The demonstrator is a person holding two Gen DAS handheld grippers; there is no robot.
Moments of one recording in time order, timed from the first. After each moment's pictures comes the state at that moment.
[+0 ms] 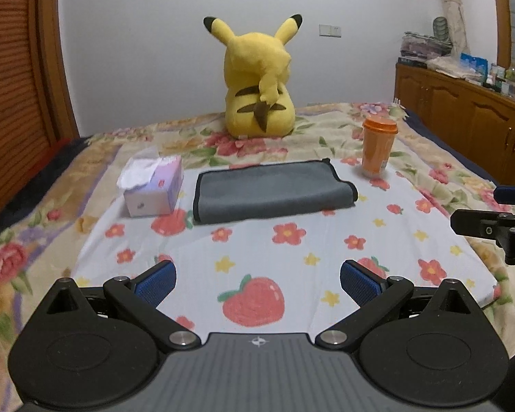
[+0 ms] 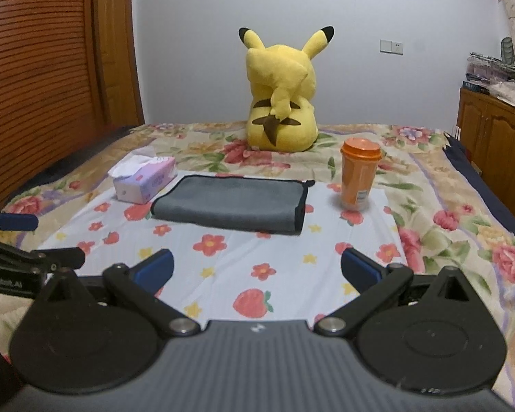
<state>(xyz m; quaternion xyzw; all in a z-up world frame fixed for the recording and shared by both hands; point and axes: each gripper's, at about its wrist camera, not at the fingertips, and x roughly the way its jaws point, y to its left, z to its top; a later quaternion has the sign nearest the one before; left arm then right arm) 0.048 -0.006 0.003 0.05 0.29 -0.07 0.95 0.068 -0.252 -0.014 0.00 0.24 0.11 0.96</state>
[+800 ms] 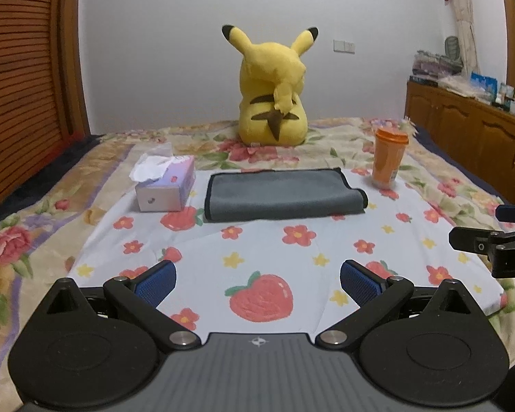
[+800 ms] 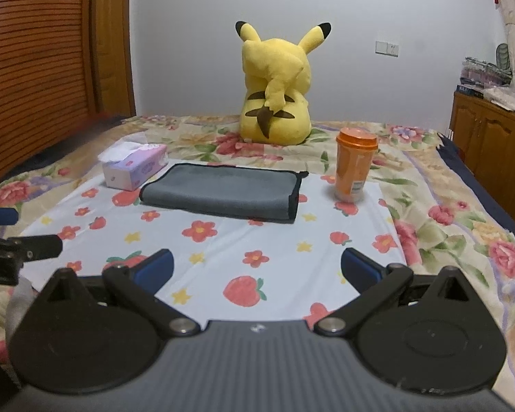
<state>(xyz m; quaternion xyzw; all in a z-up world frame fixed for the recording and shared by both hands) 0.035 0.006 -0.013 0.03 0.26 -0.05 0.96 0.068 -0.246 -0.037 -0.02 0.24 0.09 0.97</state>
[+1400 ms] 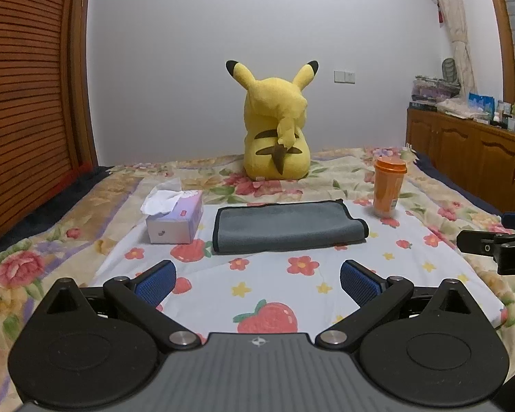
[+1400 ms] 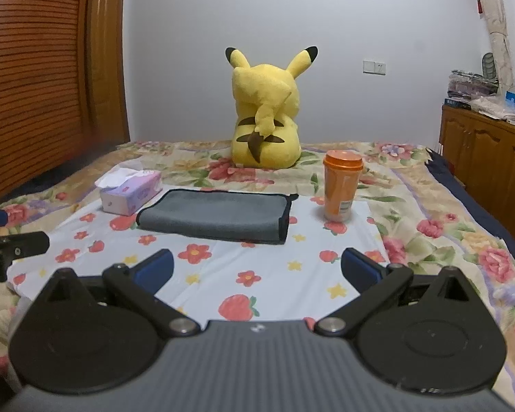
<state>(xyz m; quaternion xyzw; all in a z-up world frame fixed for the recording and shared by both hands) 0.016 0.007 -0.002 0.04 0.20 -0.05 0.98 0.055 -0.256 -0.029 0.00 0.20 0.08 0.98</state>
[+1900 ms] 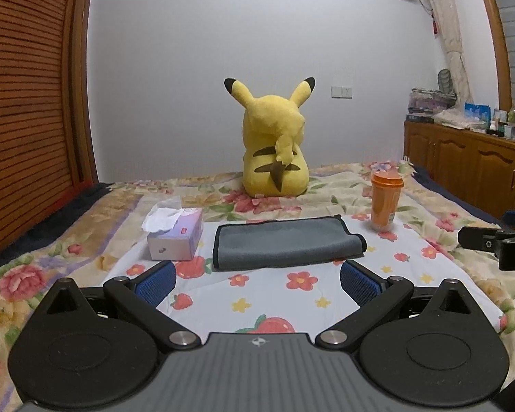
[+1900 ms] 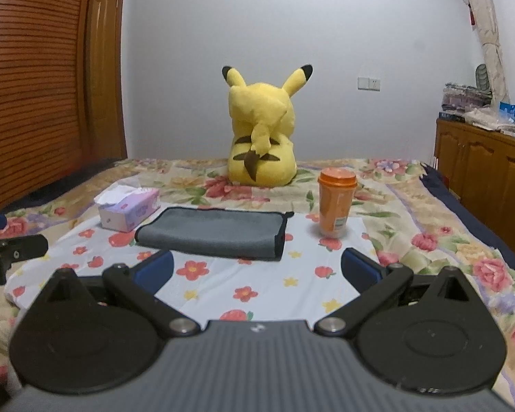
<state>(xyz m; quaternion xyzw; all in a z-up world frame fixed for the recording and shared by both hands) 0.009 0.006 0.003 0.04 0.17 -0.05 0.98 0.046 -0.261 -0.024 0.00 0.16 0.08 0.98</state>
